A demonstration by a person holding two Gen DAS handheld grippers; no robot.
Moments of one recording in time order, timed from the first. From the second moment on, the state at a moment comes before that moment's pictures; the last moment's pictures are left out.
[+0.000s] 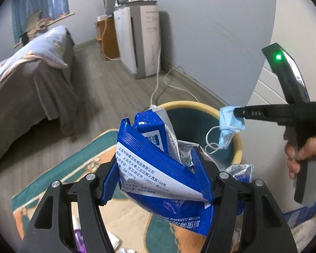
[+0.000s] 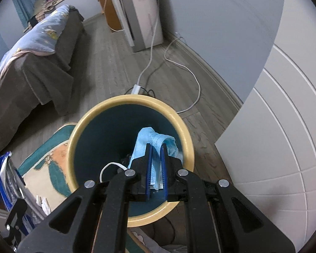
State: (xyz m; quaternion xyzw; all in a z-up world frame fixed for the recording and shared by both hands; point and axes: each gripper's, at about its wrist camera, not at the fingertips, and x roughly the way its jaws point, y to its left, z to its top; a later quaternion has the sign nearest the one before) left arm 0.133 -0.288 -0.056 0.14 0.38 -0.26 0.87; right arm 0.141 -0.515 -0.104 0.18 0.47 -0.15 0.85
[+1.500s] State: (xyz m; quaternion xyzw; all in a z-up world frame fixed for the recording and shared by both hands) left arm 0.127 -0.199 -0.028 0.07 0.35 -0.18 0.91; right arm 0.125 -0.435 -0.053 0.14 0.44 -0.11 0.88
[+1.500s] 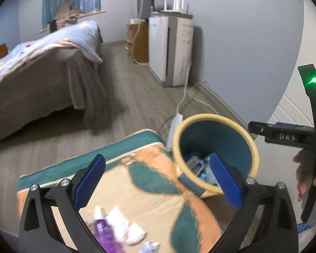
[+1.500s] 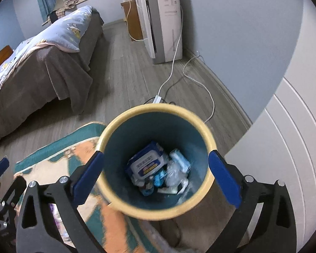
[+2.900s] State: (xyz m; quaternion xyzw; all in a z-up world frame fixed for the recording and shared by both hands) left arm 0.056 0.029 -0.086 0.02 0.47 0.02 0.88; right arm 0.102 -0.177 -0.122 -0.02 0.53 0.04 0.85
